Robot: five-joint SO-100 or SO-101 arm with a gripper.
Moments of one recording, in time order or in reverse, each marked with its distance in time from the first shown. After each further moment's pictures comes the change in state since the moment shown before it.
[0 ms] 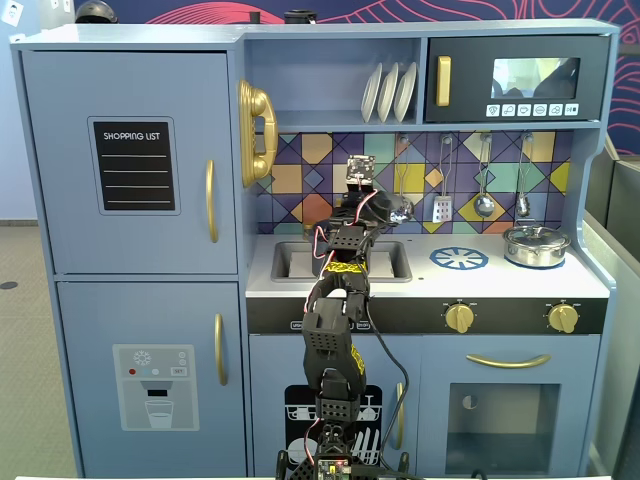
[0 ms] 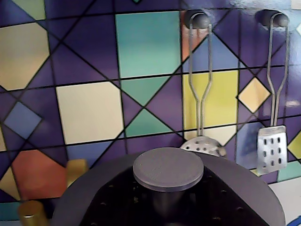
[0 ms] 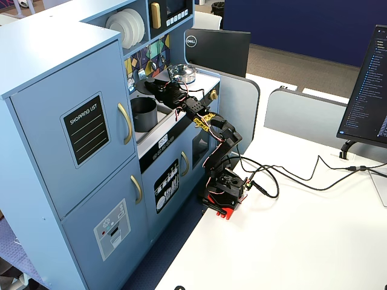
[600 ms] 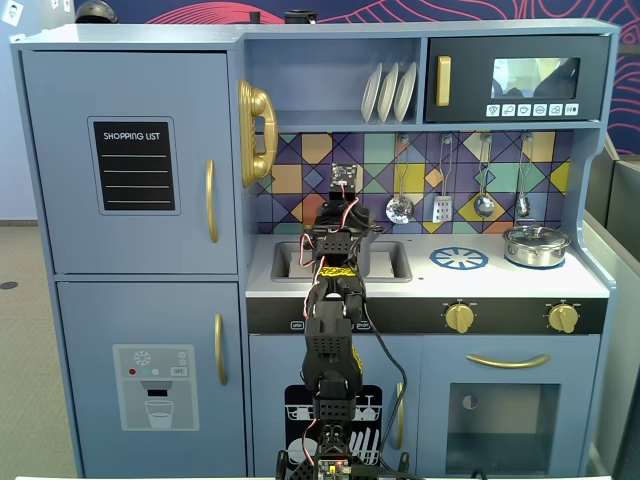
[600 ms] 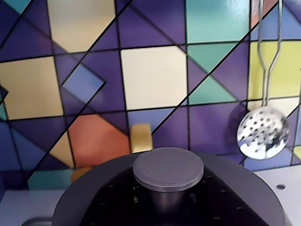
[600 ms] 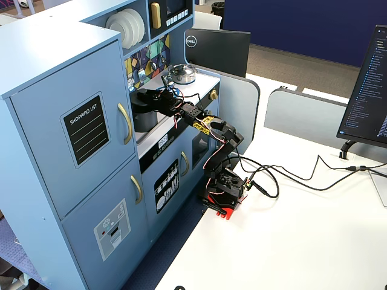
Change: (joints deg) arm -6.9 1.9 6.2 0.0 0.7
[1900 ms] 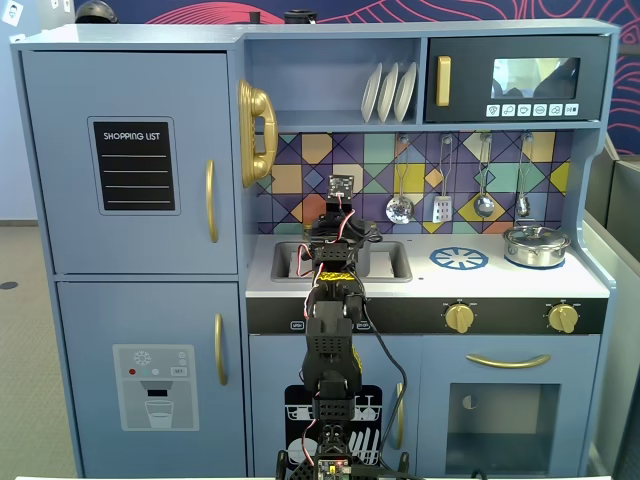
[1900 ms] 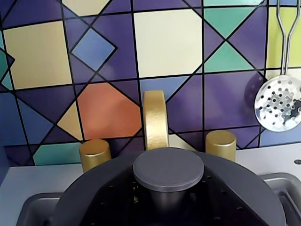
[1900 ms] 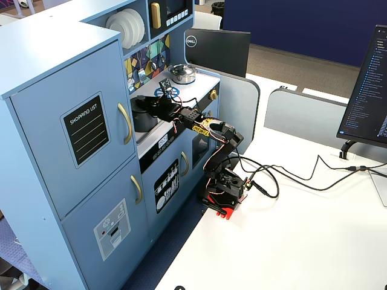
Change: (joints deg) arm -1.7 0.0 6.2 -4.8 0.4
